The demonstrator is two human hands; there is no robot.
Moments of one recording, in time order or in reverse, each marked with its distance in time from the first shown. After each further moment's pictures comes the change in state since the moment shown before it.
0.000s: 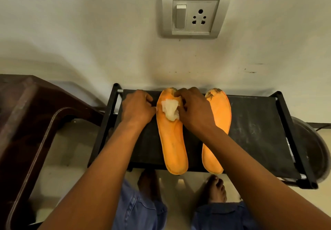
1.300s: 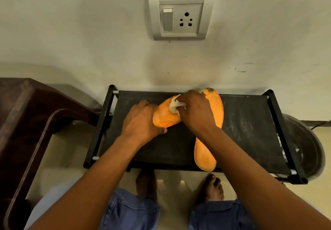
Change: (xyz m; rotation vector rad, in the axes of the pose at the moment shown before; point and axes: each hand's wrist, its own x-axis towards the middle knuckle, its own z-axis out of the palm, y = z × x) left_hand -0.047 0.013 0.005 0.356 -0.147 0.293; right_hand -0.004 0.010 -0.015 -0.082 -0.004 0.052
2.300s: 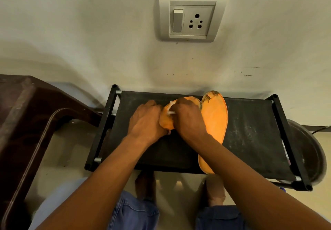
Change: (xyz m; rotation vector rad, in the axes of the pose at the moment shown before) left_hand 0.011 0.000 0.008 -0.016 0.028 0.028; right_hand 0.000 -0.021 0.026 -0.121 -0.144 -0.119
